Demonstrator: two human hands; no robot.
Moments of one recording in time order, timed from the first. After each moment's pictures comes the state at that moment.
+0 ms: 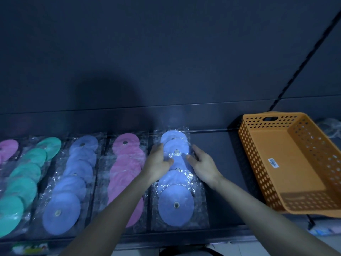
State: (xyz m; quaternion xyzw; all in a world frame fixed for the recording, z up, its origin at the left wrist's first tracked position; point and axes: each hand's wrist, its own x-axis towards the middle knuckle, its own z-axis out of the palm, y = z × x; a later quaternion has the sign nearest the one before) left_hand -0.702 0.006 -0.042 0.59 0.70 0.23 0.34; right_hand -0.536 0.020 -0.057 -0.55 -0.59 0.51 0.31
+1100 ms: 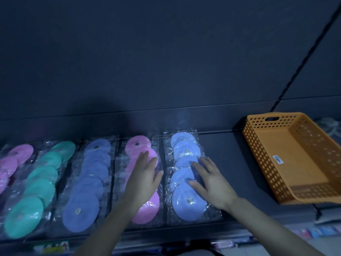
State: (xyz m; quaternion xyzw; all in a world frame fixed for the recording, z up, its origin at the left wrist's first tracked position) left_hand -0.773 -0.064 -0.054 0.71 0.68 0.18 0.09; right_hand -0.532 -0.045 -0.065 -0.52 -0.81 0.24 0.12
